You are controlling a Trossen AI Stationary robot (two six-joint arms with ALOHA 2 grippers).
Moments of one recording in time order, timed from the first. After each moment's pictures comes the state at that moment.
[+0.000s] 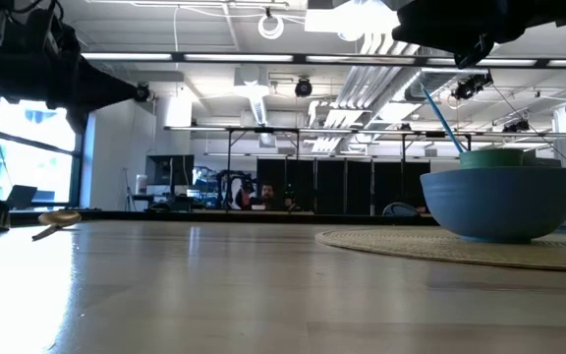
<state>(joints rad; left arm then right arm) -0.08 0.03 0.03 0.05 -0.40 -0.29 0.60 1.31 0.51 0.63 0.78 0.05</state>
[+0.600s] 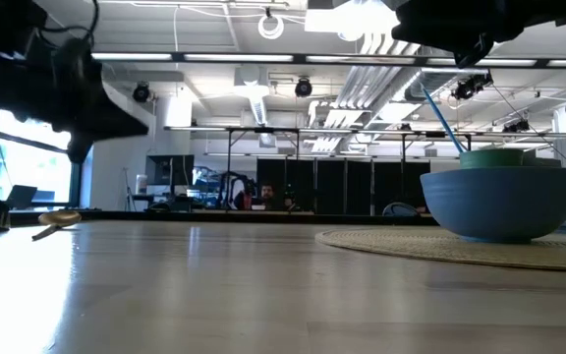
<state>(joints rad) -0.08 0.40 0.03 0.22 -0.42 -0.56 0.60 1.31 0.51 0.63 0.79 0.05</state>
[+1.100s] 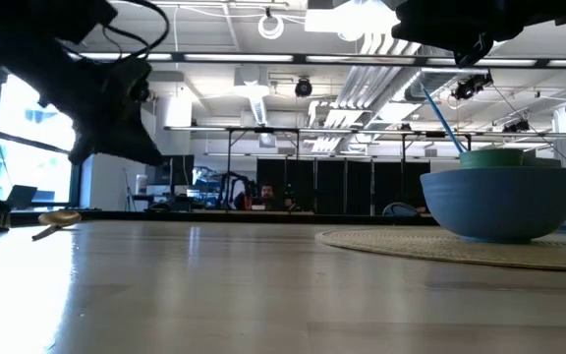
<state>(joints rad) -0.15 0.98 0.35 -0.01 -0.50 -0.87 0.60 1.31 0.51 0.64 0.79 0.05</state>
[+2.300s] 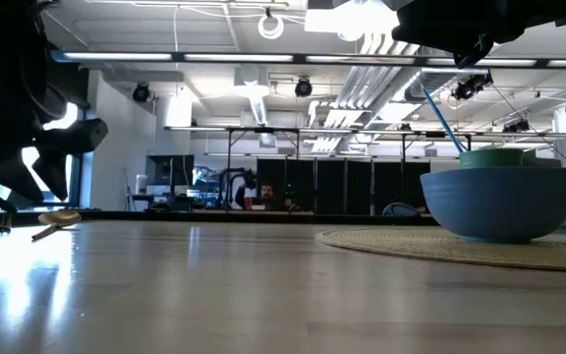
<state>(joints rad) -0.48 1.34 0.57 -1.04 -0.67 -2.26 0.60 1.31 0.51 0.63 0.77 0.04</state>
